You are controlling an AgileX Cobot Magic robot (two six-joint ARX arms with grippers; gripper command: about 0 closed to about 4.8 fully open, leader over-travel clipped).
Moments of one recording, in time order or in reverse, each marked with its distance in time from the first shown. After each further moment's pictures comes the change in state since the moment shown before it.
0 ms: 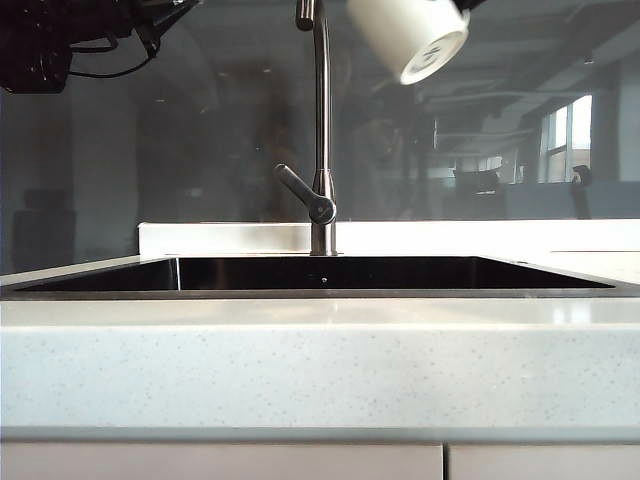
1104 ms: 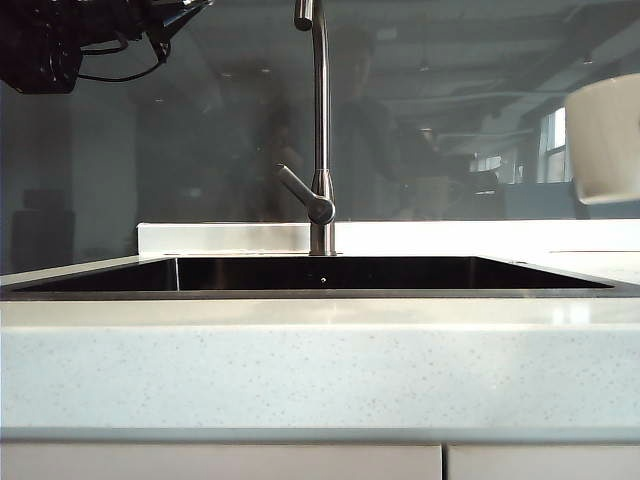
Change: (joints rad) left arm -0.023 0.000 -0.001 -0.045 -0.010 -0.022; right arm -0.614 -0.401 -1.291 1.168 -0.414 0.313
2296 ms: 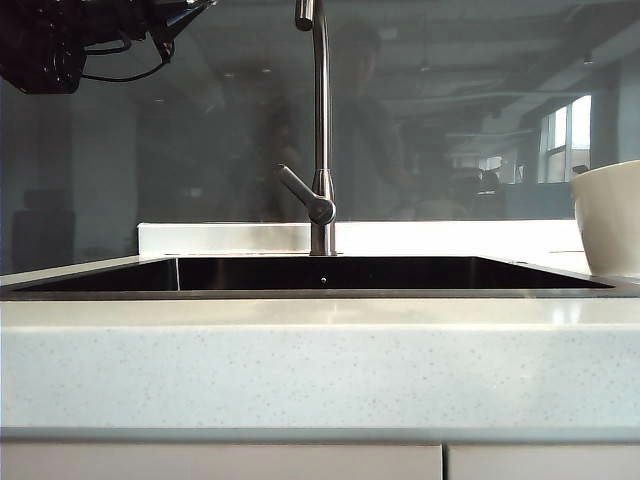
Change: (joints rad) left arm -0.009 0.000 0.000 0.000 0.001 -0.004; right arm -0.054 0.258 -0.016 0.166 -0.122 -0.123
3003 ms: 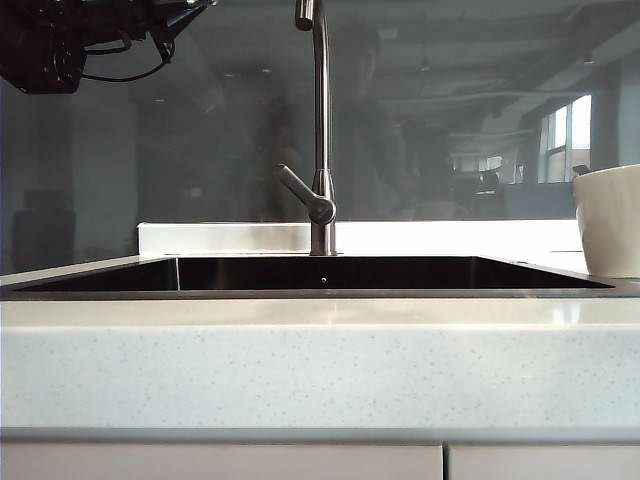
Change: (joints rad) left arm 0.000 0.000 0.000 0.000 0.008 0.000; right arm 0.000 0.054 -0.066 0.215 0.022 0.073
